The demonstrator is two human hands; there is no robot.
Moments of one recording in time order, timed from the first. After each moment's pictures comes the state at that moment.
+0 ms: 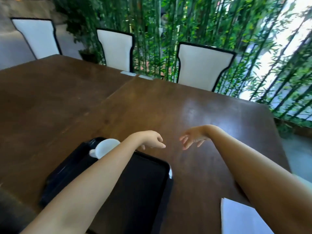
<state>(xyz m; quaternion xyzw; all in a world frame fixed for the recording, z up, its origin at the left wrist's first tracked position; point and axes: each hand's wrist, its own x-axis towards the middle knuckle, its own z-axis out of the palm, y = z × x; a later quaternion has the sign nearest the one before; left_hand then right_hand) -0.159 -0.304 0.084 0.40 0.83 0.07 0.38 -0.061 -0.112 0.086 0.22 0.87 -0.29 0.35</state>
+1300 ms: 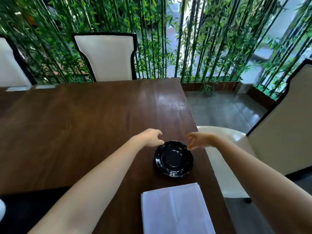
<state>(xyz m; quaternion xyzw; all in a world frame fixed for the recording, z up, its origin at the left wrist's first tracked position) 0.045 -0.017 0.041 0.59 0.75 0.00 0.31 0.242 0.087 0.029 0.46 0.80 -0.33 0.19</state>
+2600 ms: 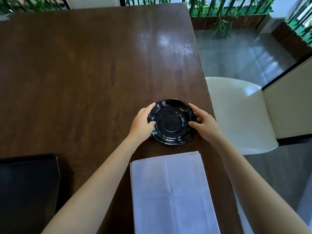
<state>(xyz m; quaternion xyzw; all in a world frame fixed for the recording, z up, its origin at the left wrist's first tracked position) 0.078 -0.055 -0.077 0.43 0.79 0.30 0.33 0.276 0.050 -0.089 0.49 0.73 -0.46 -0.11</state>
